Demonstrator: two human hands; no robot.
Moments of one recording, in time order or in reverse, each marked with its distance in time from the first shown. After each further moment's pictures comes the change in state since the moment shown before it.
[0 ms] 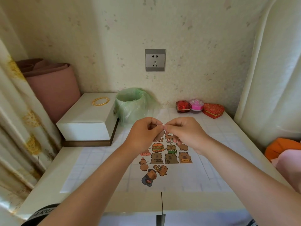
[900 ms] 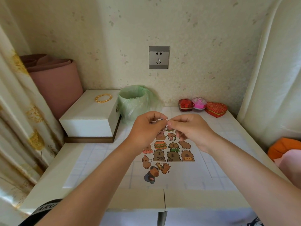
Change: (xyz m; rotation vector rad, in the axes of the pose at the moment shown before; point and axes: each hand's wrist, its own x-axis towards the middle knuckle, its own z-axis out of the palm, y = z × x) left_hand -0.005 0.008 -0.001 -0.193 0.026 -0.035; right_hand -0.002 -0.003 -0.004 0.099 -0.019 0.003
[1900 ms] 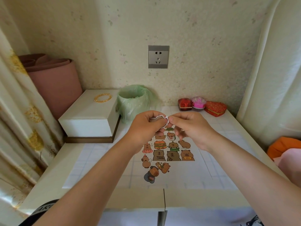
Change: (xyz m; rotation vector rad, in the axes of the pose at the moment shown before) left_hand 0.000 0.006 -0.004 -0.028 -0.060 -0.032; right_hand 0.002 0.000 0.000 0.089 -0.016 -0.048
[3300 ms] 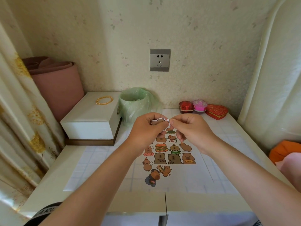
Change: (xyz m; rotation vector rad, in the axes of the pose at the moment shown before) left_hand -0.002 0.001 0.002 -0.014 0.047 0.029; right_hand -0.003 -0.002 0.004 -0.147 0.049 -0.077
